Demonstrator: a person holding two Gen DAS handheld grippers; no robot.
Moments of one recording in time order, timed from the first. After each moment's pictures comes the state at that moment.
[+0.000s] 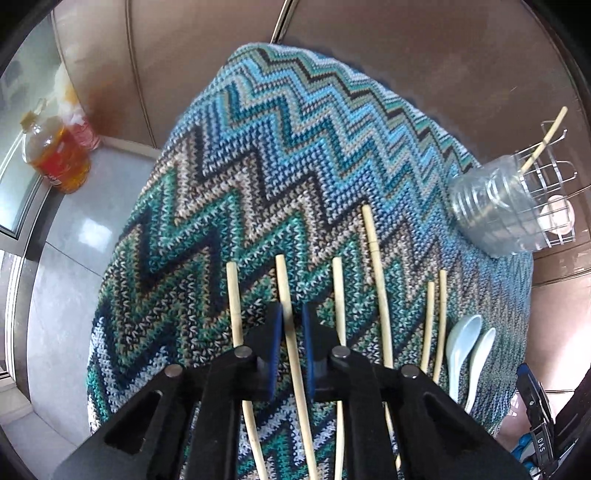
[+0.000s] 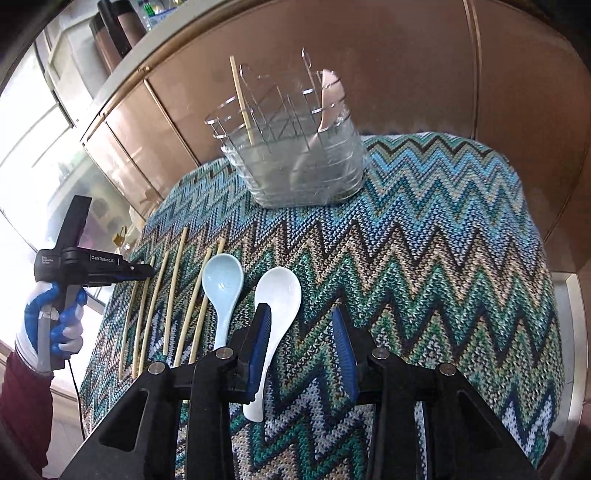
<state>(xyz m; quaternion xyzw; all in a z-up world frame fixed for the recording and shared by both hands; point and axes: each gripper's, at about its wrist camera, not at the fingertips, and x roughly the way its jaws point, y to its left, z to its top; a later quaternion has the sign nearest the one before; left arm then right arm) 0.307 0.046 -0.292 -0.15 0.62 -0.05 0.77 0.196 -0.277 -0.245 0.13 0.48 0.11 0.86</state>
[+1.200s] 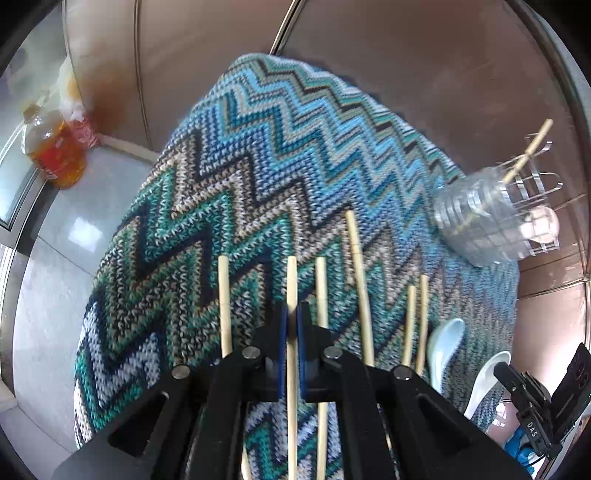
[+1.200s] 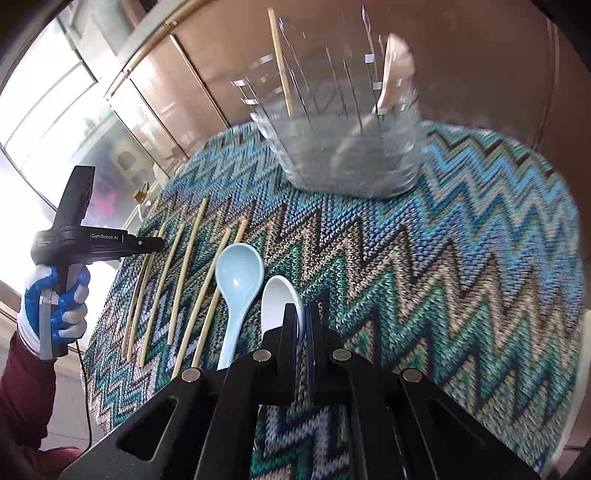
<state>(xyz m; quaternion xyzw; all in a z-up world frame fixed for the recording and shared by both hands) 0.294 0.047 -0.277 -0.18 0.59 -0.06 0.79 0.228 -0.260 -0.240 0.07 0.50 0.18 0.84</state>
